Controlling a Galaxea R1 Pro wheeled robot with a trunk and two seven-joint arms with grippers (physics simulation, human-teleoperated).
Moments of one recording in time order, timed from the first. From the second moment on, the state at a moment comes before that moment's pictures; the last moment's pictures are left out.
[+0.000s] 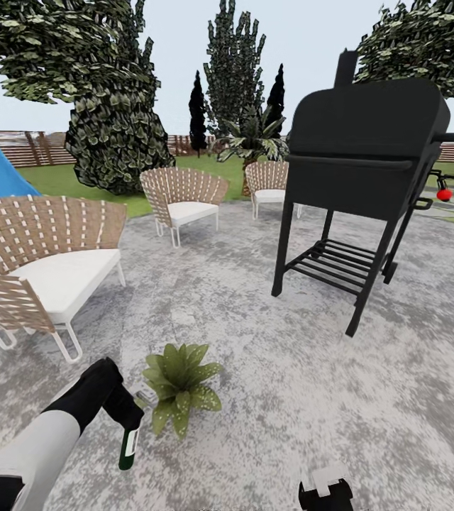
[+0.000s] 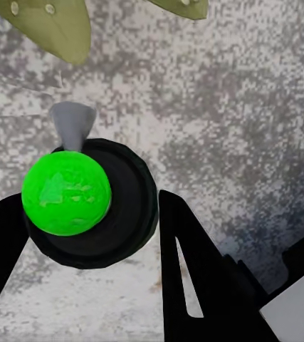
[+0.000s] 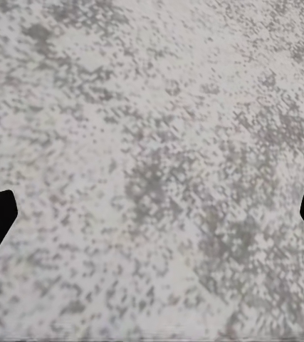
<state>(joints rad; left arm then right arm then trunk) -0.77 0.12 -0.06 -0.55 -0.85 0.74 -1.07 -0.41 0.05 -0.13 -0.13 0.44 -0.30 -0.30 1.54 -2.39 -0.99</state>
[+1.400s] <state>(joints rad) -0.76 0.15 -0.06 -0.55 -1.07 0.73 -1.26 -0.41 0.05 -0.13 -0.13 0.44 -0.30 -0.31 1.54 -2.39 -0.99</state>
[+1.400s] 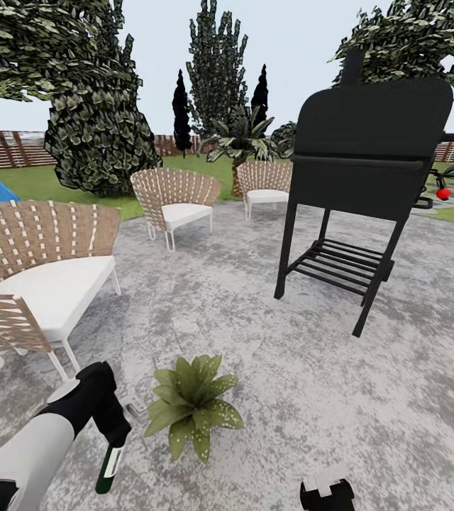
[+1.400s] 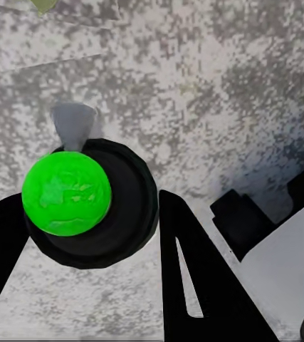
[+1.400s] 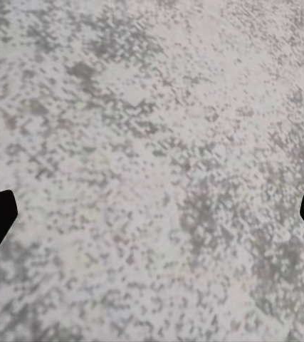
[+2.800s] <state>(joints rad) -0.71 0.13 -0.03 -0.50 -1.04 0.71 -1.13 -0.41 0.05 -0.13 -0.13 0.43 -0.30 -0.31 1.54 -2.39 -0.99</state>
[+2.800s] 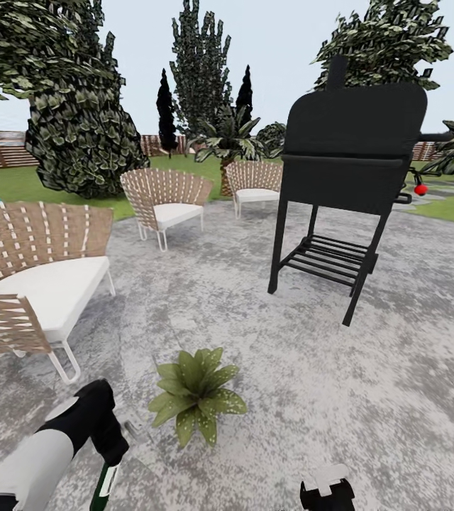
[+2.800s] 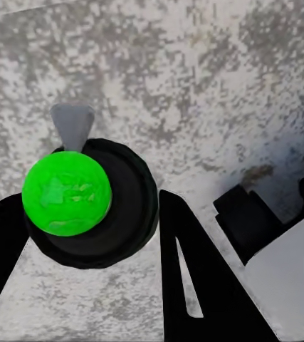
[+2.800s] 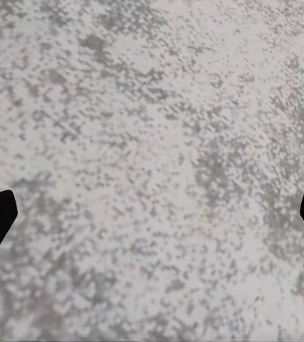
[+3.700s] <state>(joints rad) -0.68 0.13 0.04 -0.51 -0.95 0.70 -1.05 -0.41 0.05 -0.13 -0.13 0.43 -0.30 -0.31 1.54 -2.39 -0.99</state>
